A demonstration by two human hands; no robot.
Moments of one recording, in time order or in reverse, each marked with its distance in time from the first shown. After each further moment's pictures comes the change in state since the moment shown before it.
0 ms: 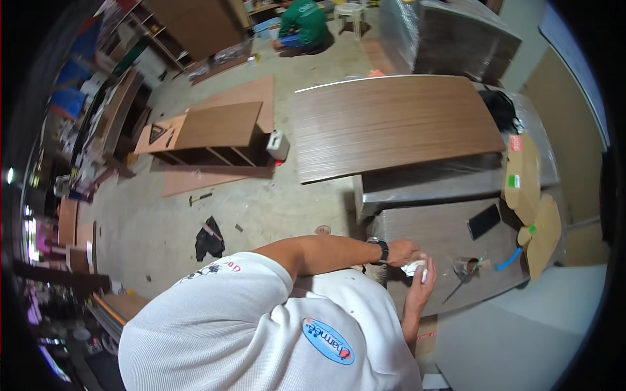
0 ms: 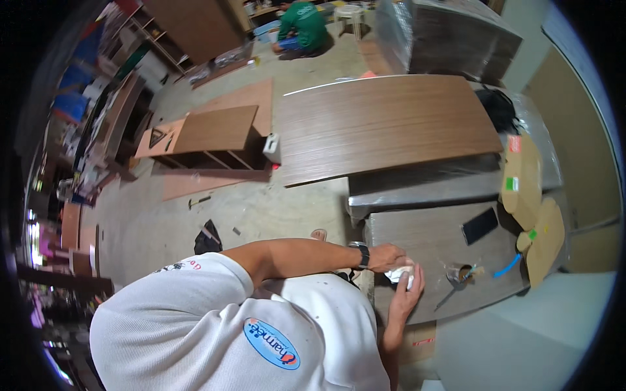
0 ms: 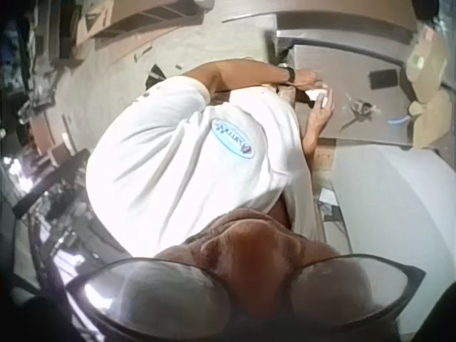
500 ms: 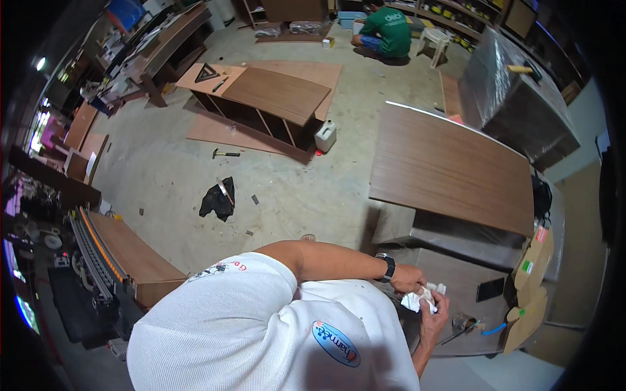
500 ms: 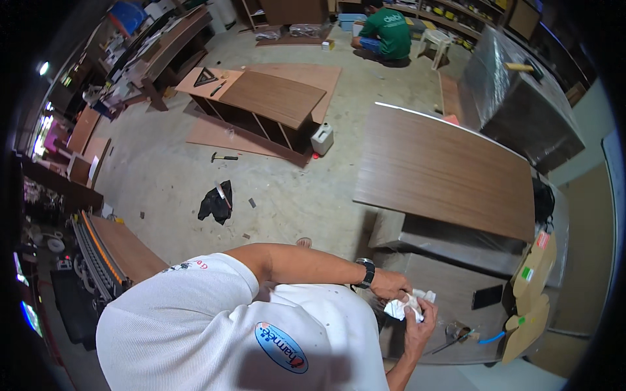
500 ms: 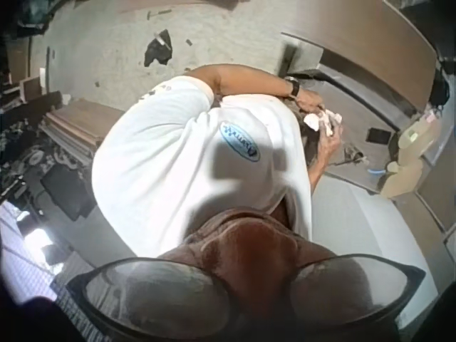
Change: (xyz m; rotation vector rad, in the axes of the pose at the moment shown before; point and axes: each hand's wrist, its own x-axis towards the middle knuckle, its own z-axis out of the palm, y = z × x) left_hand -0.093 0.007 -0.069 -0.354 -0.075 -0.182; right_hand 0.045 -0.058 -0.007 0.257 -0.485 -0.154
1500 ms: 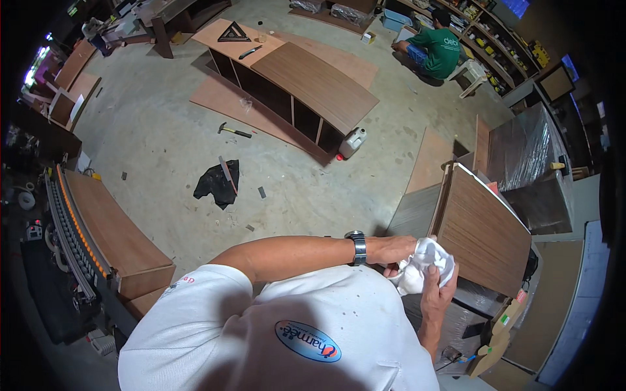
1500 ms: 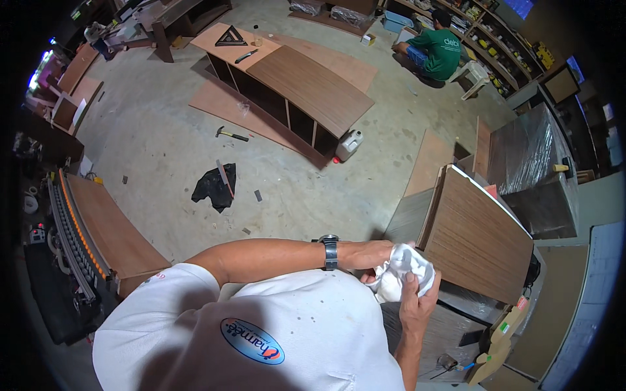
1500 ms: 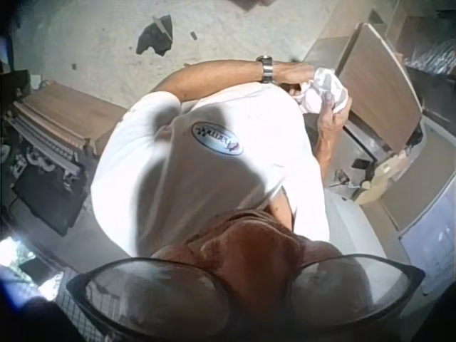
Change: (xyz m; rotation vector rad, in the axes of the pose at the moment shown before) left_hand -0.342 0.003 -0.205 -0.791 0.339 0.164; right_hand 0.098 -0.300 0.259 0.107 -0.249 -0.199
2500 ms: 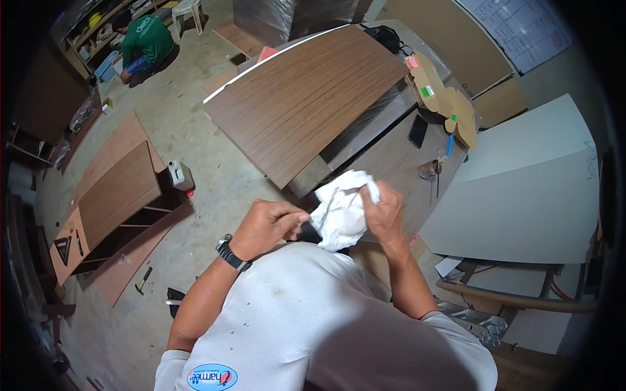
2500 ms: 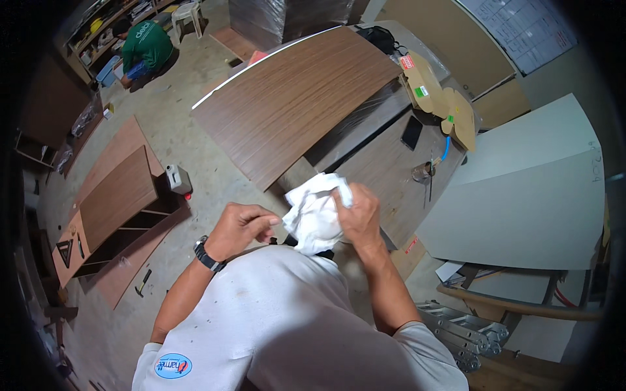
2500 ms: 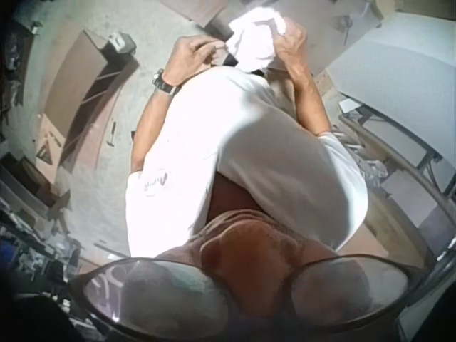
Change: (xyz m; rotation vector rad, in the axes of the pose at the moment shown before) left_hand 0.109 -0.009 0.057 0.613 -0.198 -0.122; right_hand -0.093 0.080 -0.117 -0.535 0.689 0.341
